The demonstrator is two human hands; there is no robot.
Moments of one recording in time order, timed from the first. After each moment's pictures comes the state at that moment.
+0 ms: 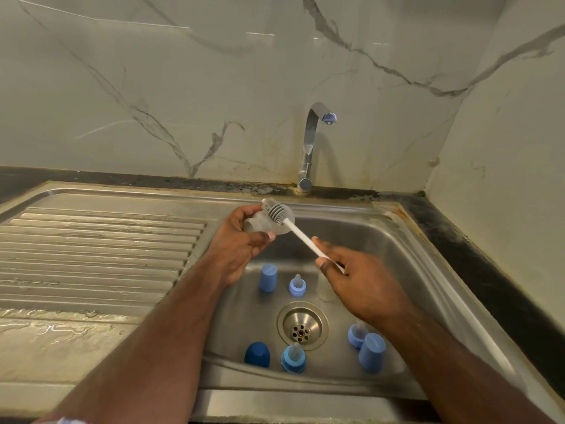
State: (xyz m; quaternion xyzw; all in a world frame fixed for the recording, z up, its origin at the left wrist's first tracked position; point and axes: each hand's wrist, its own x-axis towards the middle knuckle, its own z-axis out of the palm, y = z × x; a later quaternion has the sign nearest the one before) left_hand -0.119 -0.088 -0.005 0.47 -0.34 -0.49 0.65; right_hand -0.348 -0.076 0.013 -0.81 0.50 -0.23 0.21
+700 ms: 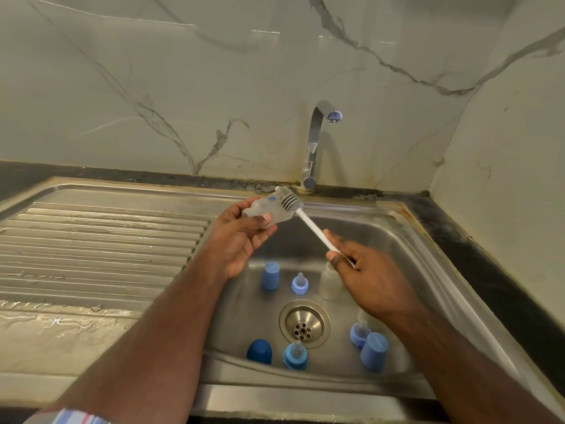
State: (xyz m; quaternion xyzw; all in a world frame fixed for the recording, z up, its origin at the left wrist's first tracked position) left_hand -0.113 -0.086 0.003 0.37 -0.25 -0.54 0.71; right_hand -0.355 -0.083 0.010 -0.80 0.50 -0.26 0.23
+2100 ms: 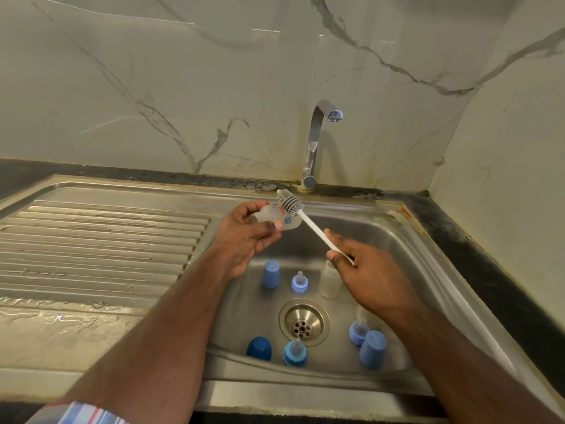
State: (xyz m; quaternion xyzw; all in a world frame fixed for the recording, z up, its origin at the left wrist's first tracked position) left_hand -0.119 -0.087 0.000 0.45 -0.31 -0.52 0.66; right_hand -0.351 -0.084 0.013 -0.79 0.52 -0.24 0.21
